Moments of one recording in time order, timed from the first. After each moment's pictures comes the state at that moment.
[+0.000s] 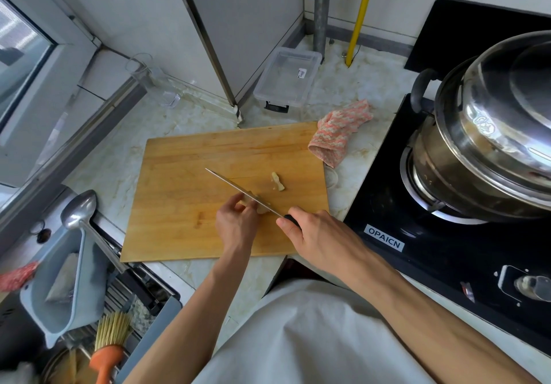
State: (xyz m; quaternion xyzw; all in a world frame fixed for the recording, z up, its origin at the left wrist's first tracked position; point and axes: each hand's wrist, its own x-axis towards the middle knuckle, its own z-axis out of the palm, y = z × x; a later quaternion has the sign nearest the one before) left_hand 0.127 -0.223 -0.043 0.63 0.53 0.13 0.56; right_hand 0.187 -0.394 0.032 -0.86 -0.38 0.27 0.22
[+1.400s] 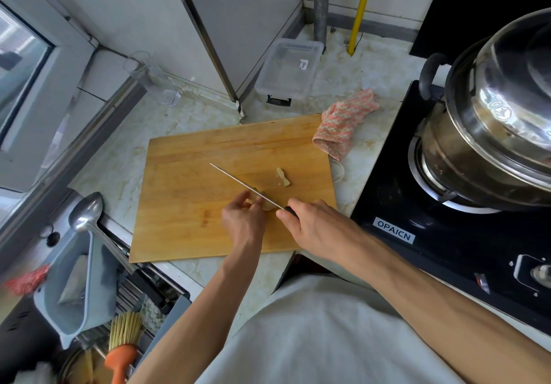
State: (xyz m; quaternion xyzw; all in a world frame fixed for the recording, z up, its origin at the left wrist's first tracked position) left_hand 0.135 -0.224 -0.045 0.59 0.58 0.15 0.54; right_hand 0.191 -0.376 0.044 -0.84 -0.35 0.33 0.23
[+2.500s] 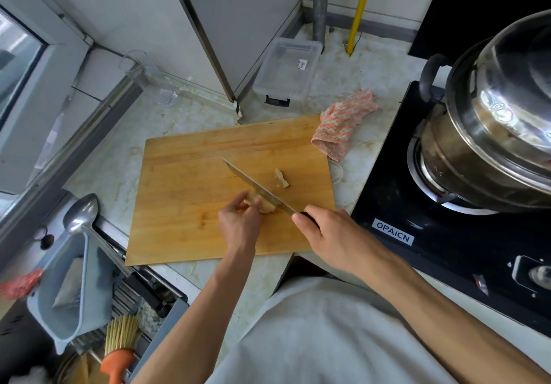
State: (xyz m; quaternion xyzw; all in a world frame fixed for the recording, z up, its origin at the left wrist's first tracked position) left_hand 0.126 -0.214 -0.059 0.59 0.55 0.14 0.57; right_hand 0.189 -0.401 0.041 -0.84 -0.29 0.35 0.30
